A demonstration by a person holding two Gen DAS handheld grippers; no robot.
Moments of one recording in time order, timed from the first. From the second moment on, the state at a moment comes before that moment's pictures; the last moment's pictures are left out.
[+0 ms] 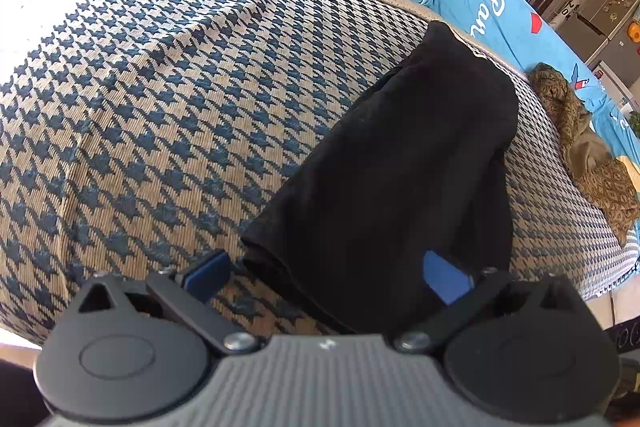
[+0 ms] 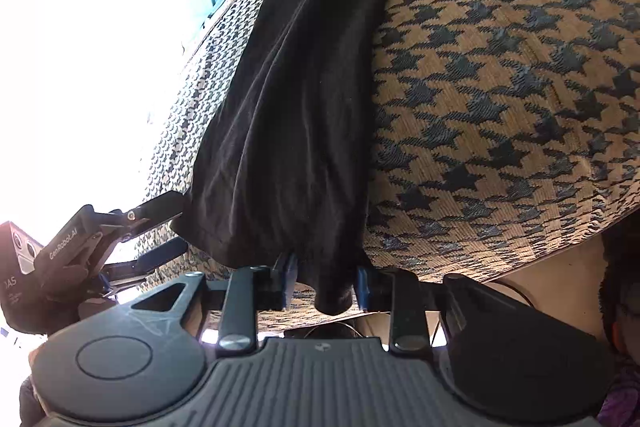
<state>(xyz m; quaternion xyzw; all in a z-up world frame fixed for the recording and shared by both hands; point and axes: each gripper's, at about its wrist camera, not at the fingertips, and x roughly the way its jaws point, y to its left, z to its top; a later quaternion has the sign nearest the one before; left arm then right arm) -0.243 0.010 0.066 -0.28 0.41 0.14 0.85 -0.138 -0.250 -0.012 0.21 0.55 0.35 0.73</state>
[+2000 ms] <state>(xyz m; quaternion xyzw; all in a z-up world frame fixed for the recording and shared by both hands) -0.224 0.006 0.041 -0.46 0.32 0.15 0.82 -0.138 -0.264 0.020 0.30 0.46 0.42 0.72</state>
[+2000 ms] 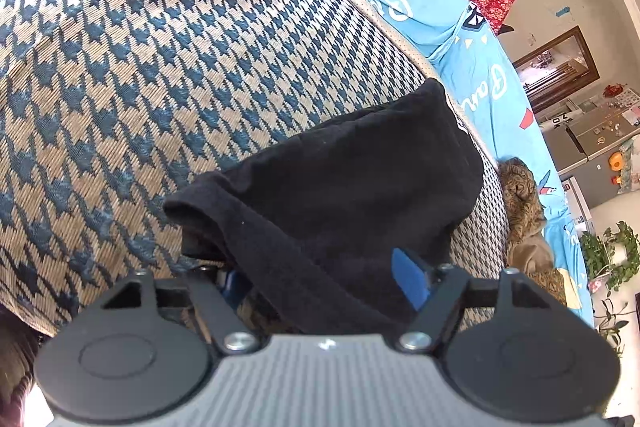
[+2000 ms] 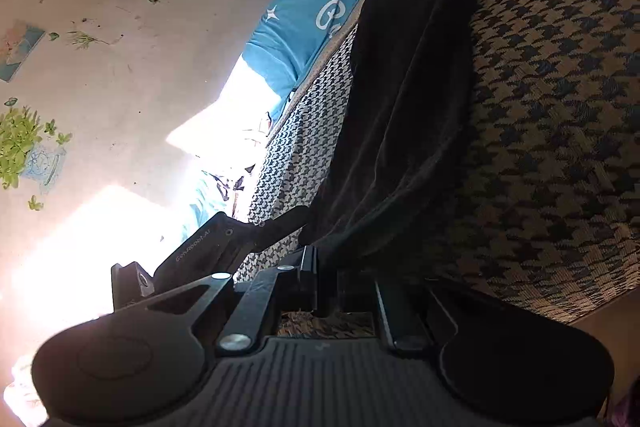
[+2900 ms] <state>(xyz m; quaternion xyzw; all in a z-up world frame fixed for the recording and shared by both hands) -0.221 -0.002 0.051 -0.36 0.33 0.21 0.84 -0.144 -0.246 -0.002 0.25 0.50 0.36 0.75</state>
